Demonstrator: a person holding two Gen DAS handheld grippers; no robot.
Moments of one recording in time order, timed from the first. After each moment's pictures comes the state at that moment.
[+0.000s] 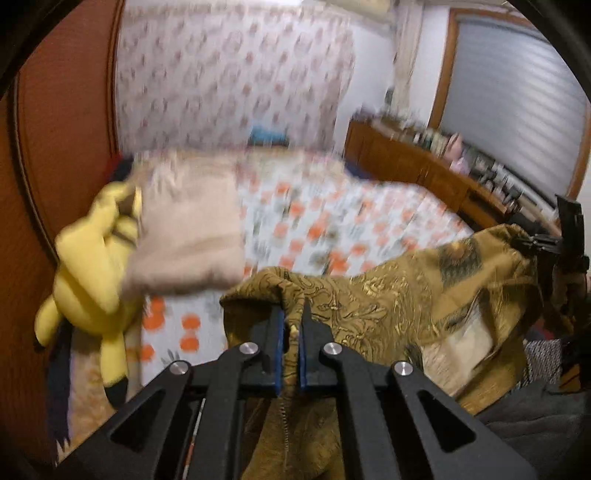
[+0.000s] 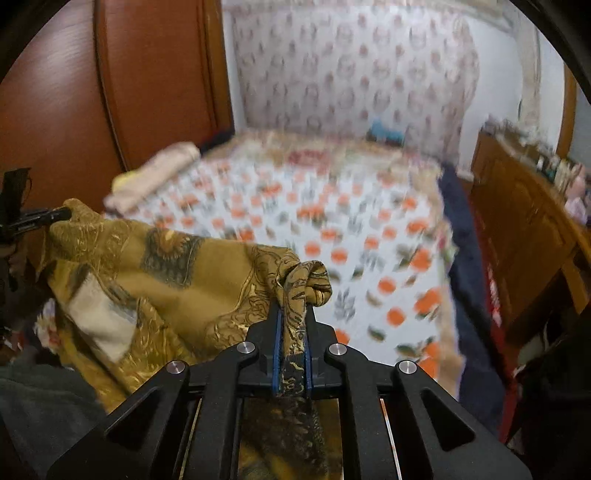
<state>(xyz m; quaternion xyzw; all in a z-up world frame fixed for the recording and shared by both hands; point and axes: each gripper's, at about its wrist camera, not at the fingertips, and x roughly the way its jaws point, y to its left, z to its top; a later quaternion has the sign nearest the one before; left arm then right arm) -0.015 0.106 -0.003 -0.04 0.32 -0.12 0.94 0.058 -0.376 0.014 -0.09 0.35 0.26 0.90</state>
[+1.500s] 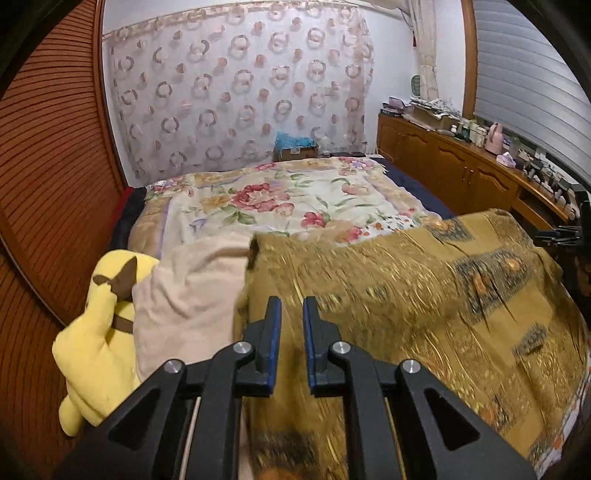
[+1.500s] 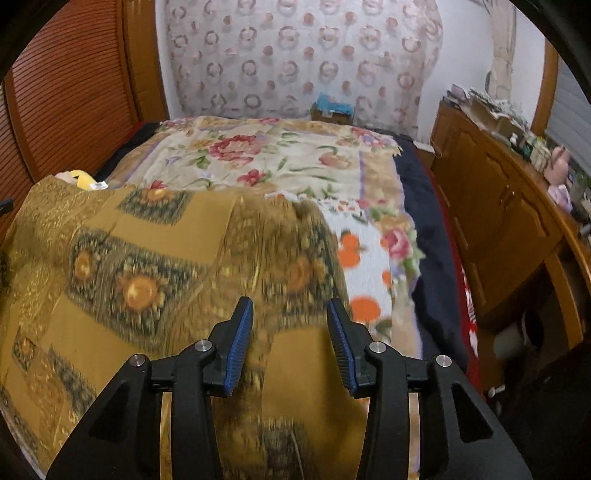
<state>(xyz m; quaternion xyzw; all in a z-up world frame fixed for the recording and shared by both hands) 0.204 0.113 -0.020 0.03 0.34 -0.06 0.94 0.286 -0.387 -0.038 -0.09 0.41 0.15 0.89</state>
